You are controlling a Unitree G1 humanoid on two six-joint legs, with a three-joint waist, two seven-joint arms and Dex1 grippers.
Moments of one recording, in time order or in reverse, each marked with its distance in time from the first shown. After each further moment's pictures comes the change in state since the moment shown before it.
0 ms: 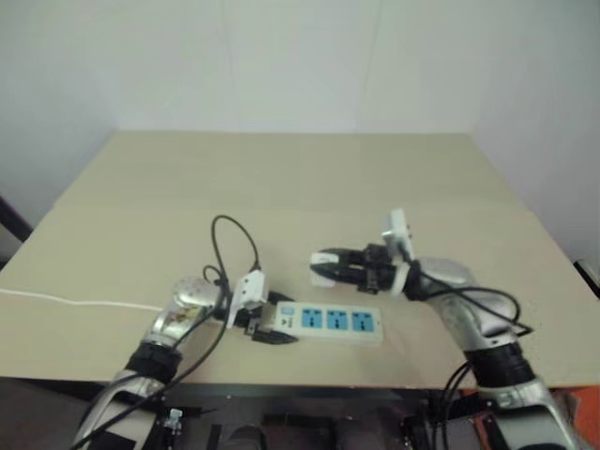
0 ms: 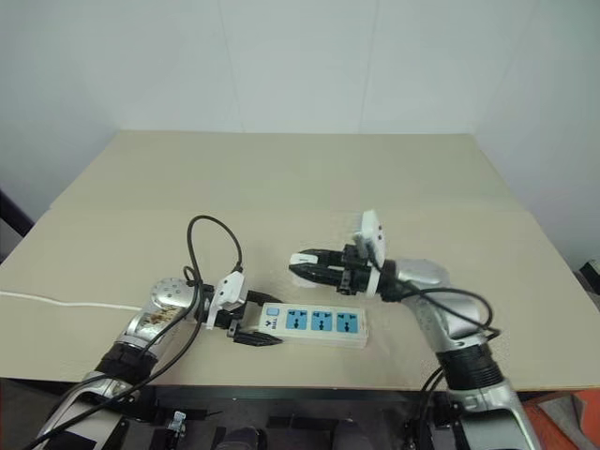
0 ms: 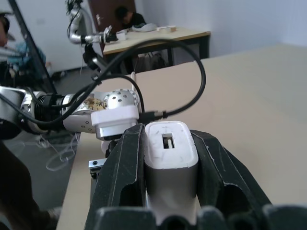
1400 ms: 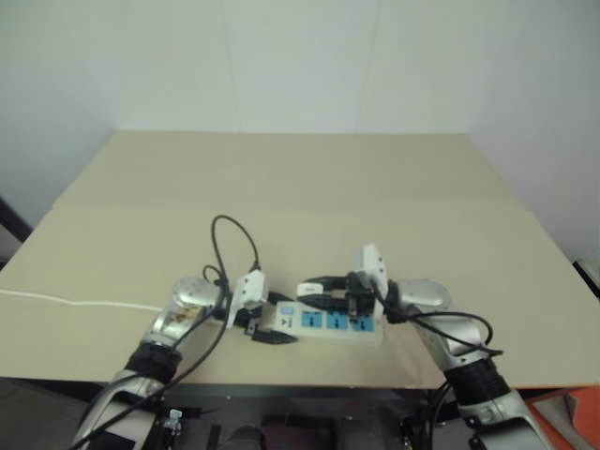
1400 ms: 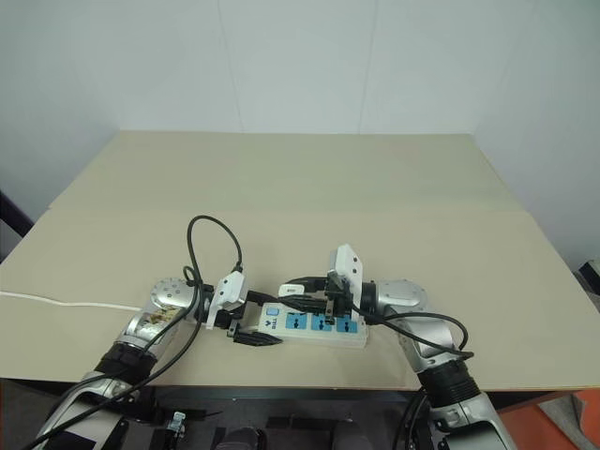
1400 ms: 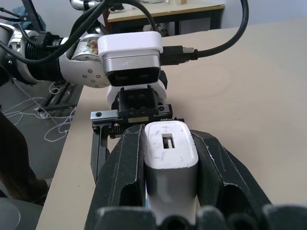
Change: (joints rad) left arm 0.001 0.001 -0.002 -0.002 -0.002 0.010 0.006; right arm 0.066 0.067 0.070 0.073 -0.211 -0.194 0.084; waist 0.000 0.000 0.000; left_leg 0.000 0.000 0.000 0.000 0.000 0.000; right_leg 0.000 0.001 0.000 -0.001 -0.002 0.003
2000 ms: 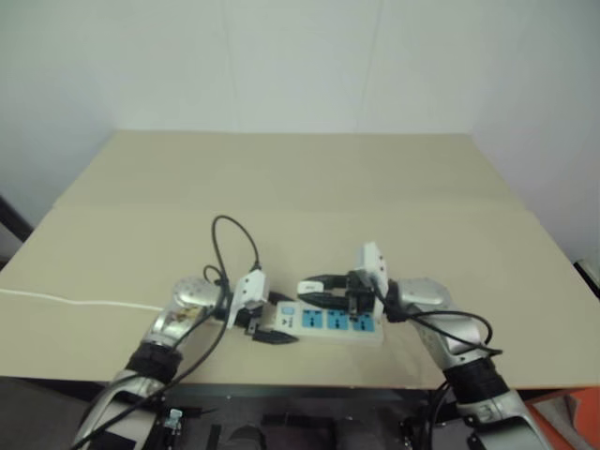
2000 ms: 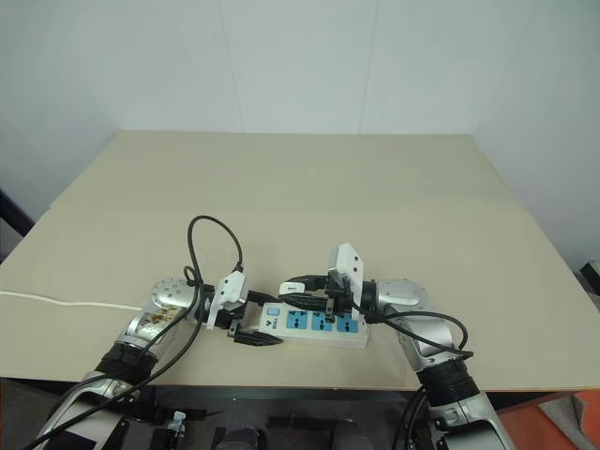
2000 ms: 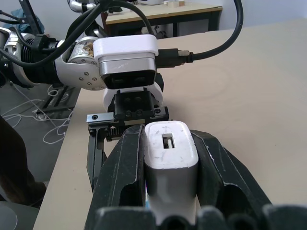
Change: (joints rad) left arm 0.000 -0.004 -0.001 -0.002 0.000 0.010 0.003; right arm -0.004 0.009 -0.008 0.010 -0.006 0.000 0.003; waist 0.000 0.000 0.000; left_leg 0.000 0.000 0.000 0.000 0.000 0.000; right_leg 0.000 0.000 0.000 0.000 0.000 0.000
